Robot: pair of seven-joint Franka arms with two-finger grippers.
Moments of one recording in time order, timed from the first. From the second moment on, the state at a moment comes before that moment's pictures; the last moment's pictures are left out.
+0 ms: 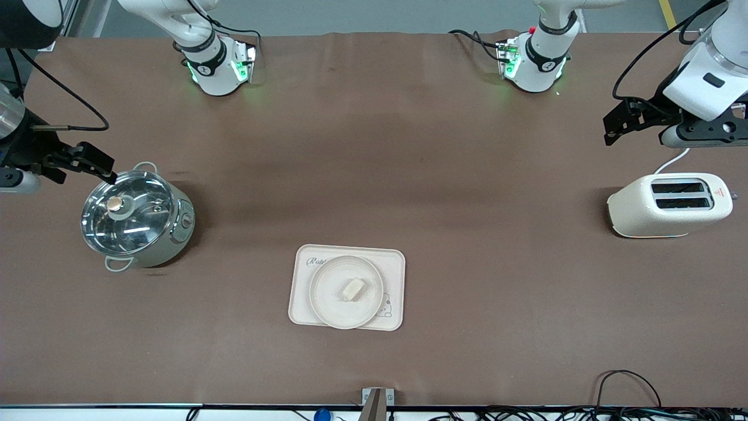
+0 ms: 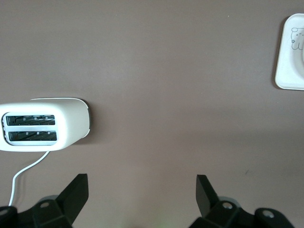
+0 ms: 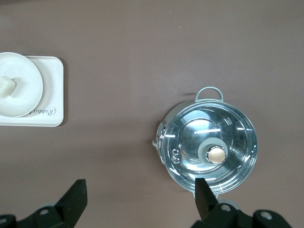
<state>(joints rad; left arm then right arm) 0.00 -0.07 -0.16 -1.63 0.01 1.56 -0.15 0.07 0.04 -0.02 -1.57 0.00 1.65 0.08</state>
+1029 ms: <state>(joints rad) 0.00 -0.06 -0.15 -1.62 0.01 1.57 -0.15 0.34 0.29 -0.01 -1.59 0.09 2.05 0.44</state>
